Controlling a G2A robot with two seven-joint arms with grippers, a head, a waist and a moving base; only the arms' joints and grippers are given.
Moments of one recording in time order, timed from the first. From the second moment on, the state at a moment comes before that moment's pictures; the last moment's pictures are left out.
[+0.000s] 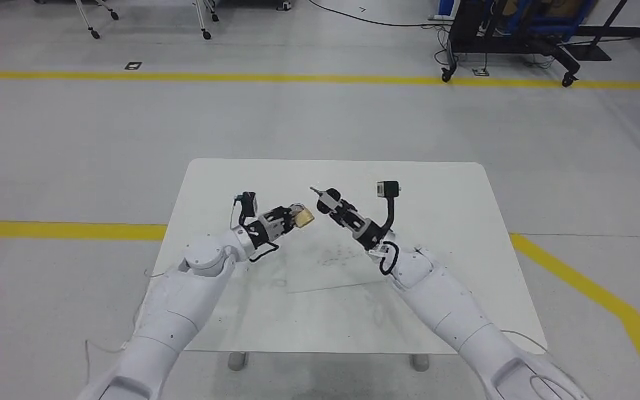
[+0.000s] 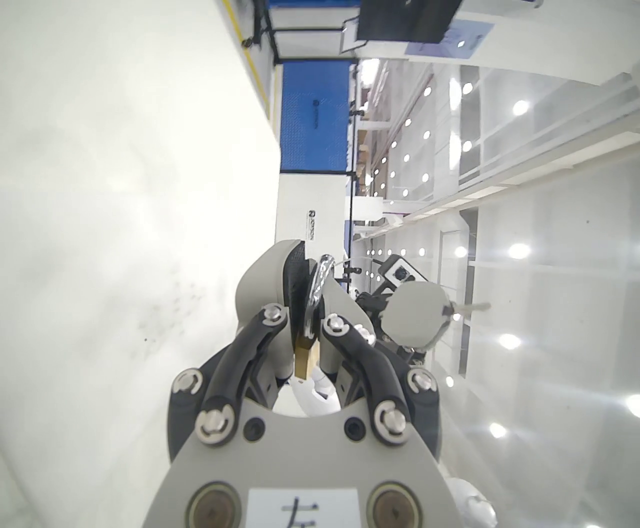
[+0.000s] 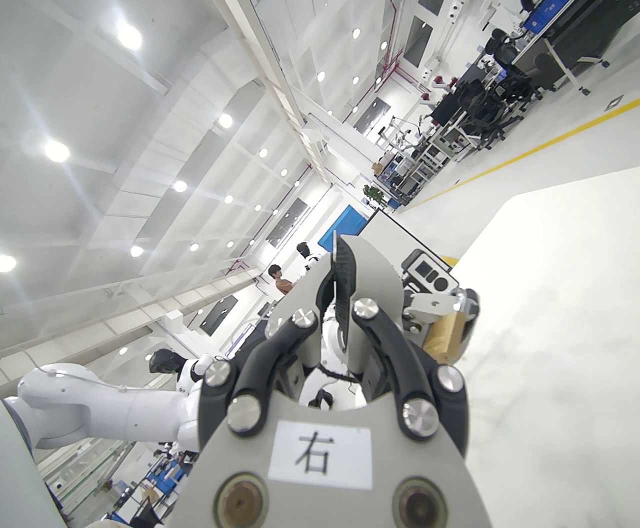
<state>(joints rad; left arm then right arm) 0.96 -1.26 -1.02 -0.98 -0.50 -0.10 -0.75 -1.04 -1.33 0.87 -1.02 0.12 -0.86 0.20</state>
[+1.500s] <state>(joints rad) 0.95 -1.29 -1.02 -1.00 -0.52 0.10 -0.65 -1.35 -1.28 0.98 -1.62 0.13 0.20 0.11</state>
